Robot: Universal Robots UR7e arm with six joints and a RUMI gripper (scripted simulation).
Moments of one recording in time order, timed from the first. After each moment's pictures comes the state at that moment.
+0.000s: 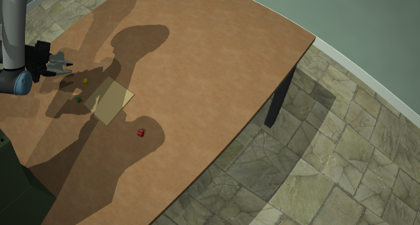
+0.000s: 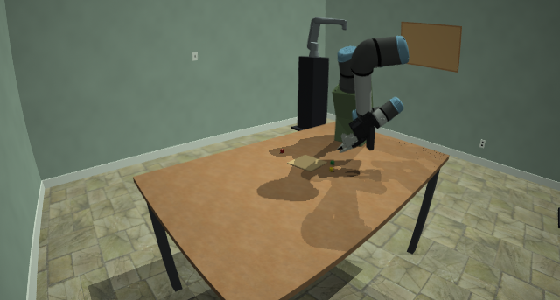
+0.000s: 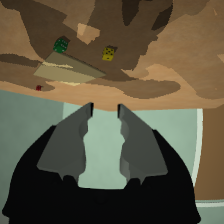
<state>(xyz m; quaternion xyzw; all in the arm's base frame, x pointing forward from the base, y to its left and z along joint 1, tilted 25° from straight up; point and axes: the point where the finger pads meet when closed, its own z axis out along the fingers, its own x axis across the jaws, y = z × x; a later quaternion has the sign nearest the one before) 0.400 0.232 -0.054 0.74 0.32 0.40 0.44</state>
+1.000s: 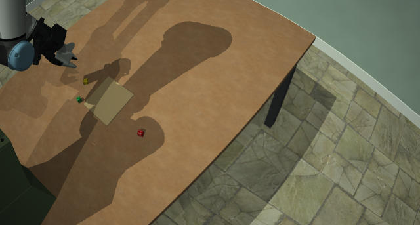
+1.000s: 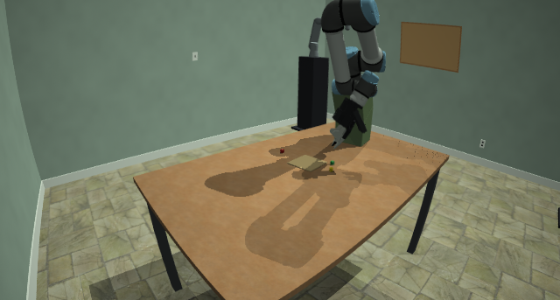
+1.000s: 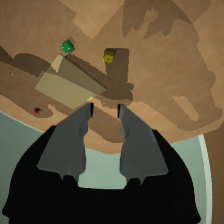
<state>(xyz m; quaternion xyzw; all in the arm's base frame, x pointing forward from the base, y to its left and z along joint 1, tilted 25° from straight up) 0.413 0.210 -0.025 0.82 0.39 0.32 0.26</state>
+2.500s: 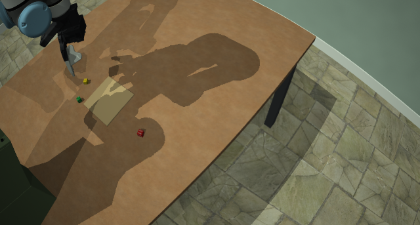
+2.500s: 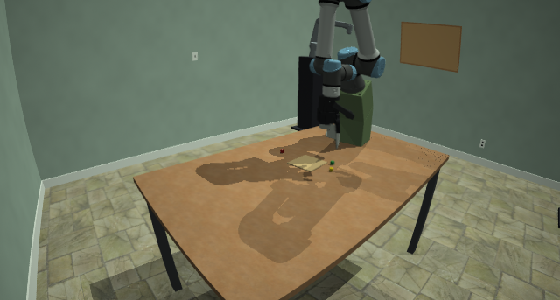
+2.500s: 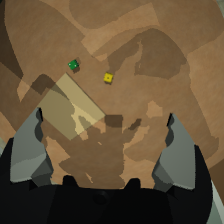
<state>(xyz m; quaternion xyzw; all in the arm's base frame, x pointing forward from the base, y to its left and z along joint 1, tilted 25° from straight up) 0.421 0.201 -0.011 0.86 0.47 0.21 0.05</state>
